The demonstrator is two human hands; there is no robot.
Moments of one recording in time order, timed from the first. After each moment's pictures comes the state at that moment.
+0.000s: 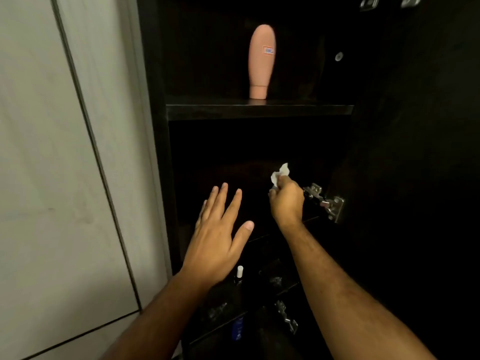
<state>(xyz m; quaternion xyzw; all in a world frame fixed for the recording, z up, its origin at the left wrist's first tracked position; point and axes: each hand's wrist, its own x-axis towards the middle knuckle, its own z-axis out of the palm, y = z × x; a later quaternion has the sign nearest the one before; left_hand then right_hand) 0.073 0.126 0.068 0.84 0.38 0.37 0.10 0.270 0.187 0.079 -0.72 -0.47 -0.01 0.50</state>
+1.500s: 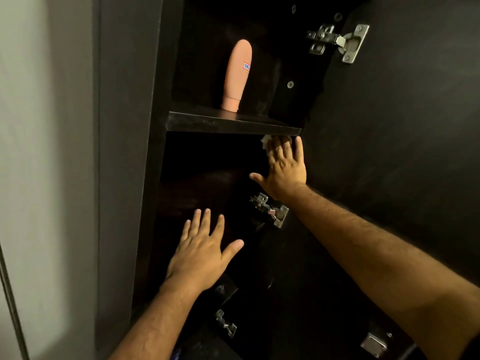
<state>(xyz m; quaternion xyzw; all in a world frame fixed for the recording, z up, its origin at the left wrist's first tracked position) 0.113 0.171 0.052 0.92 0.34 0.19 0.12 0.327 0.159 0.189 -0.81 -0.43 -0.38 -0.14</state>
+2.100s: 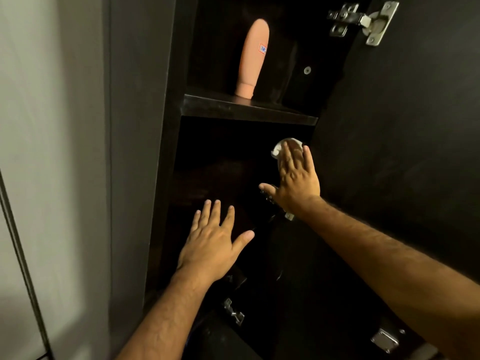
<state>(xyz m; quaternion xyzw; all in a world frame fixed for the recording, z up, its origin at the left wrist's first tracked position) 0.110 0.168 0.058 0.91 0.34 0.18 0.13 0.327 0.141 0.151 -0.78 -0.46 -0.37 -0.17</state>
